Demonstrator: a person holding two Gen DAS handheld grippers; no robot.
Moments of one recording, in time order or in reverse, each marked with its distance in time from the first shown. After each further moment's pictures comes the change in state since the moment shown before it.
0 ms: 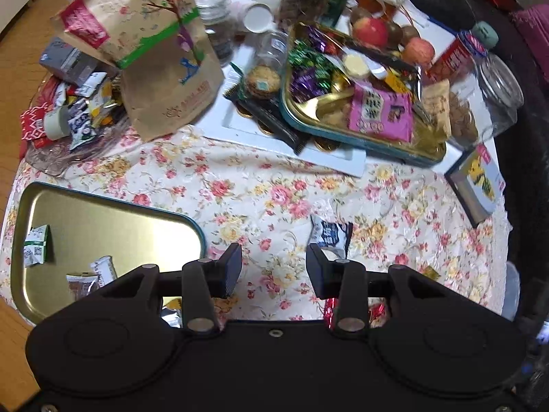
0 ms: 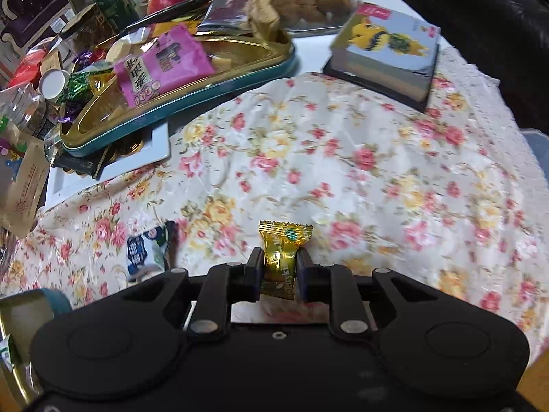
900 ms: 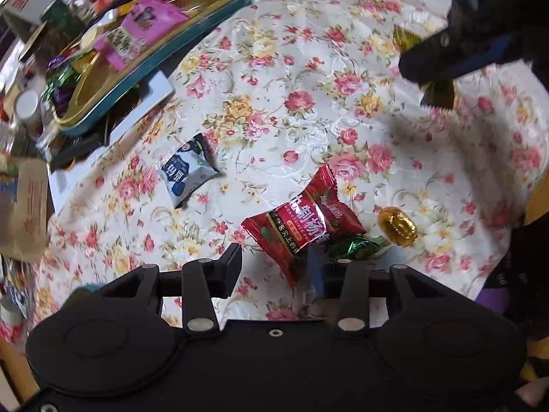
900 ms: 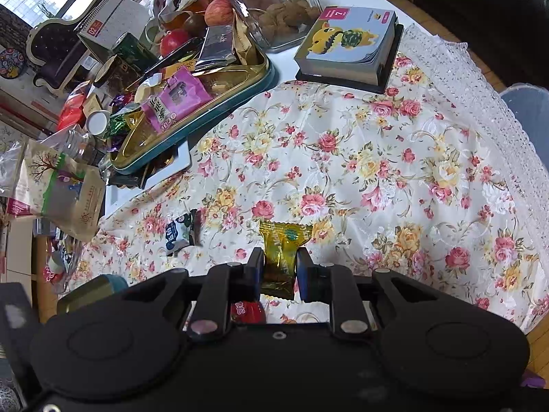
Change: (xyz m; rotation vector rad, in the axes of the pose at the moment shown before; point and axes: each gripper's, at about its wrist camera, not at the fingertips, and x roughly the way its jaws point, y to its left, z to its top) left arm 0.091 -0.120 -0.129 0.924 0.049 0.103; right arm -0.063 -0.082 -0.024 0.122 0.002 0.242
